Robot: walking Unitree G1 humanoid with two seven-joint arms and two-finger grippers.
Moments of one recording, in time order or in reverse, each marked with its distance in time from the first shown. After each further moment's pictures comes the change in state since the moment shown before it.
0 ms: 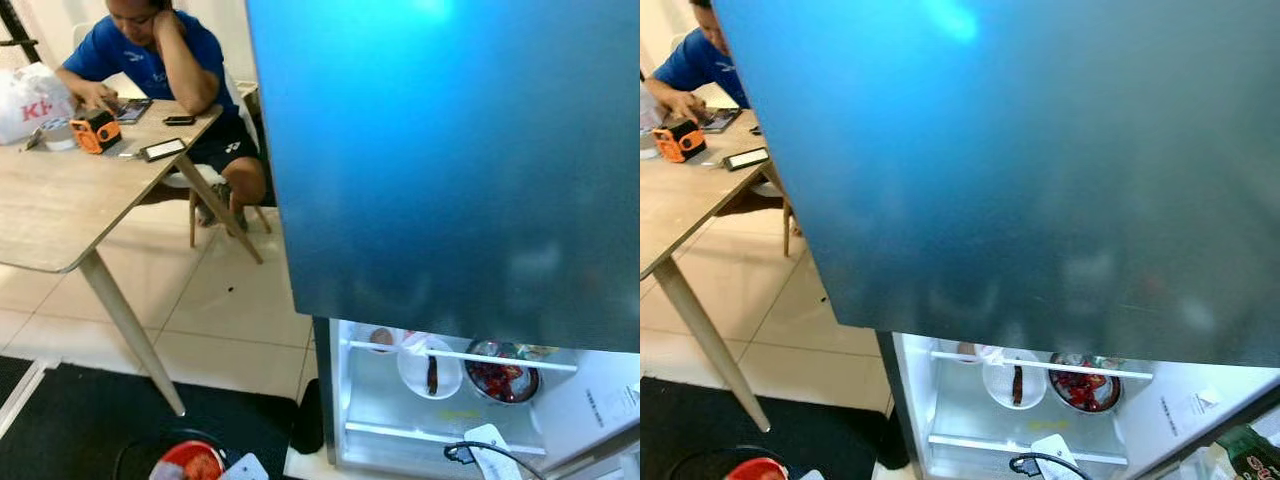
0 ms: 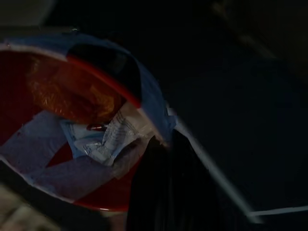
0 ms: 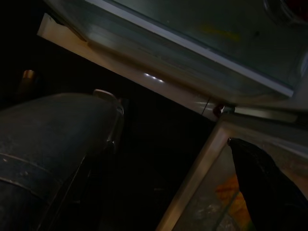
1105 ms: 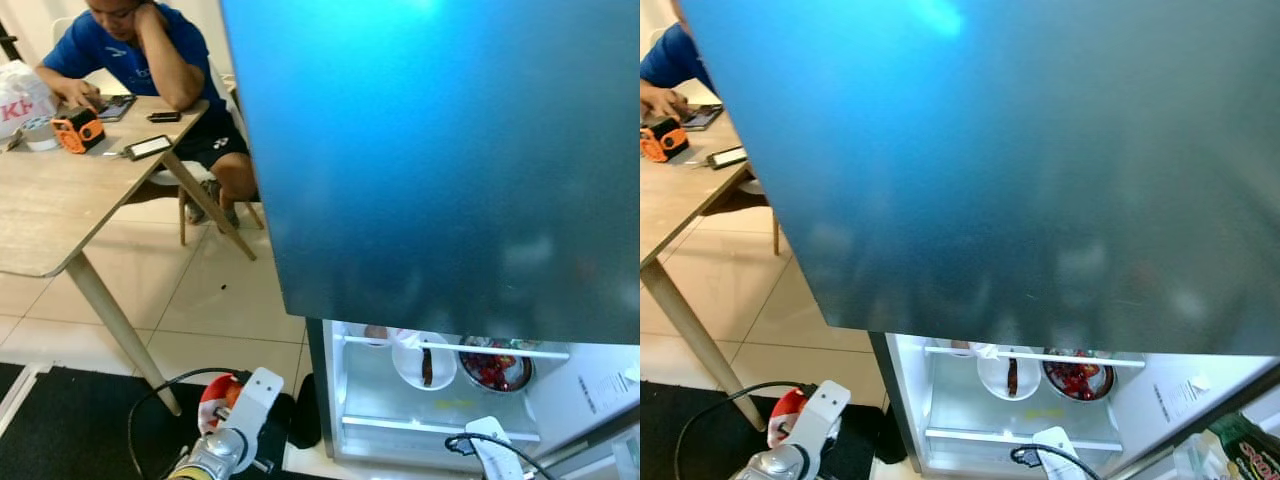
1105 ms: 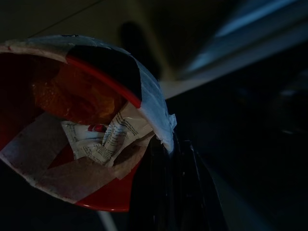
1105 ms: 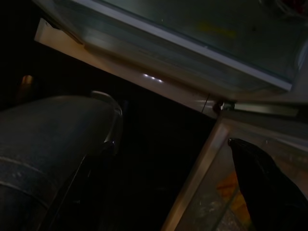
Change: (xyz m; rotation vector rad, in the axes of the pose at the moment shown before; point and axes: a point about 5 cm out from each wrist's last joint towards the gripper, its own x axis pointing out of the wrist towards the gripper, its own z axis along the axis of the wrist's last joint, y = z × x) left arm -0.014 0.029 0.099 -0.420 -0.469 -0.104; right arm 0.000 -0.001 0.002 0.017 -0.009 -0.011
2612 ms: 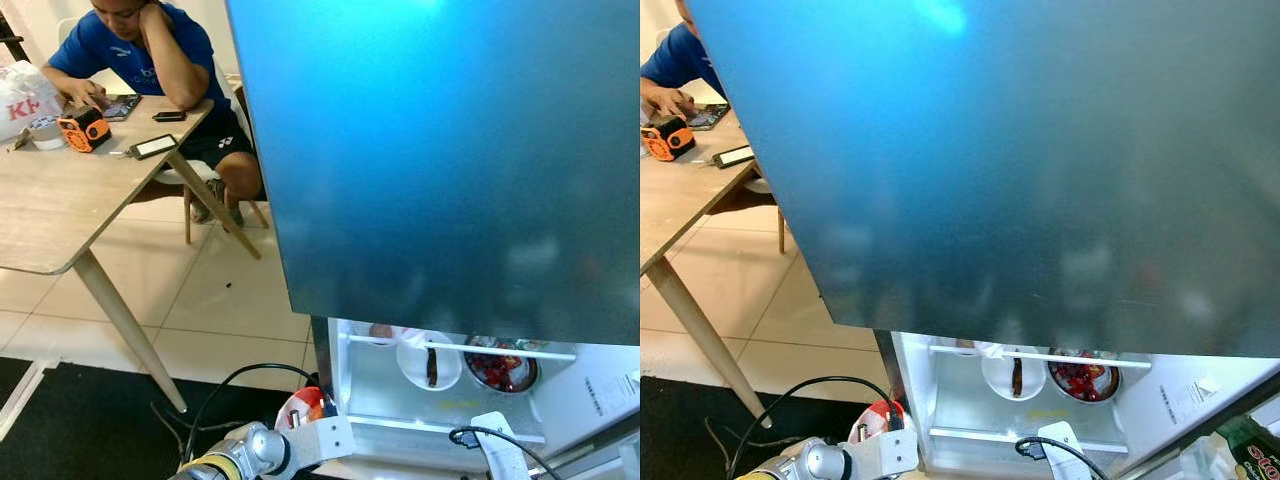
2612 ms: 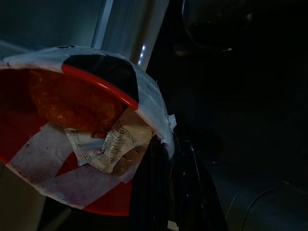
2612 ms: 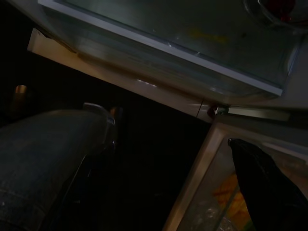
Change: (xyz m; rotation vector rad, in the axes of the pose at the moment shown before) left arm 0.005 -0.059 0.022 0.743 -0.022 -0.497; right arm 0.000 -0.006 0.006 0.040 -0.011 -0.046
